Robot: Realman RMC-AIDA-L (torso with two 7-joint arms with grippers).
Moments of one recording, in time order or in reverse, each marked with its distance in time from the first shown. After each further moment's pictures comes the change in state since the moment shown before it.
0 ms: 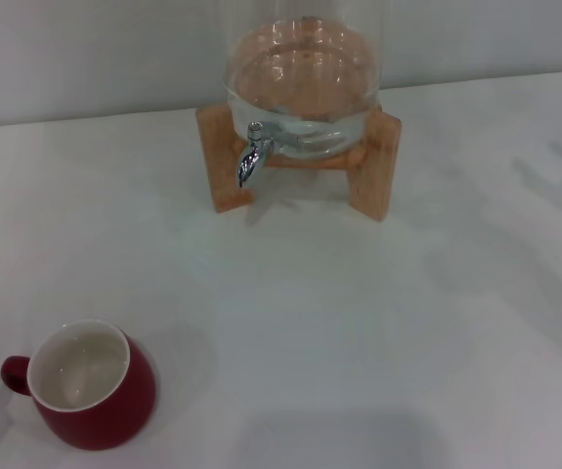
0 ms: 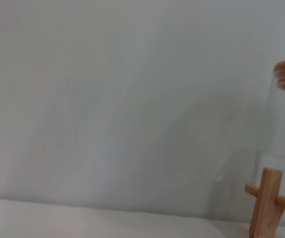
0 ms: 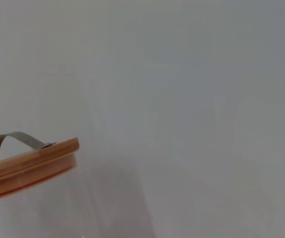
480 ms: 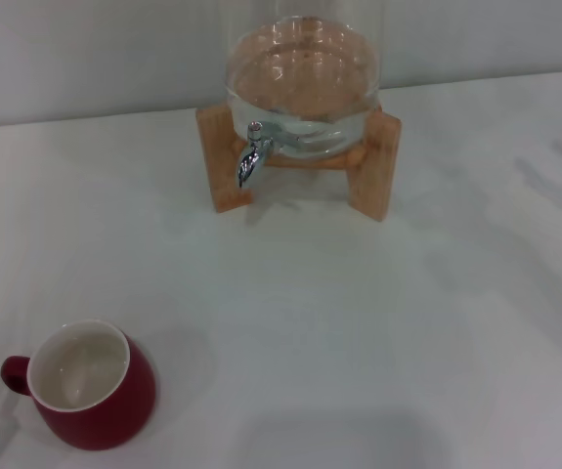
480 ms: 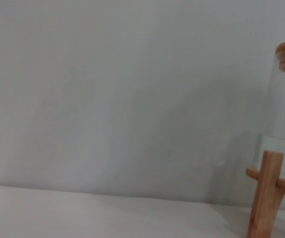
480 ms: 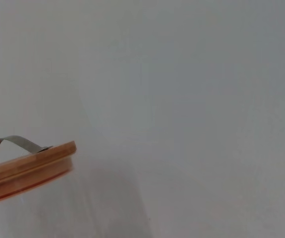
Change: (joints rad) left arm -0.004 0.001 0.001 -0.036 0.010 0.034 0.050; right arm 0.004 -0.001 0.012 0.007 0.000 0.005 0.001
